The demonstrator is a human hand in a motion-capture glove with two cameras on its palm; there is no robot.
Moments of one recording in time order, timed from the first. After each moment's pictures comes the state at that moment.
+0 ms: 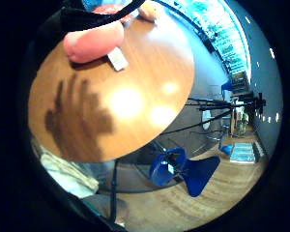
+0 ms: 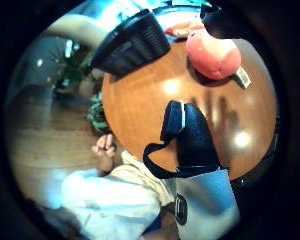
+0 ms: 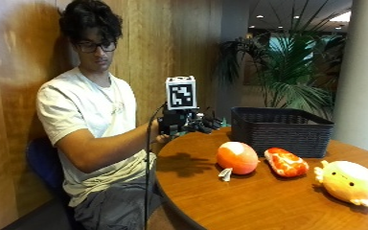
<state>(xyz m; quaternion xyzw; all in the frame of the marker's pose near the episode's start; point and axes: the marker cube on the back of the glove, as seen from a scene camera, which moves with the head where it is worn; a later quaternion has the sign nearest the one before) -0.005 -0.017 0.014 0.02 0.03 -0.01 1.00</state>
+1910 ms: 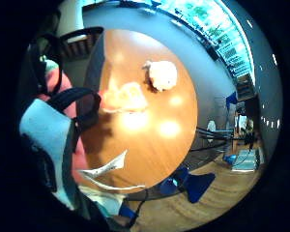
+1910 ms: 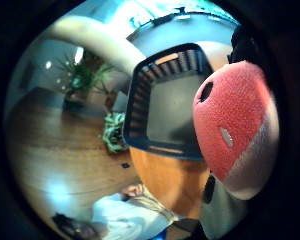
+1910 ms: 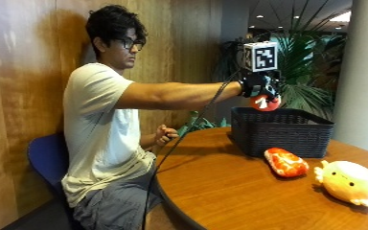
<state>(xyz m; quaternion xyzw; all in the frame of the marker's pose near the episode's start) -0.115 -0.282 -0.079 0.05 -0.02 -0.03 1.00</state>
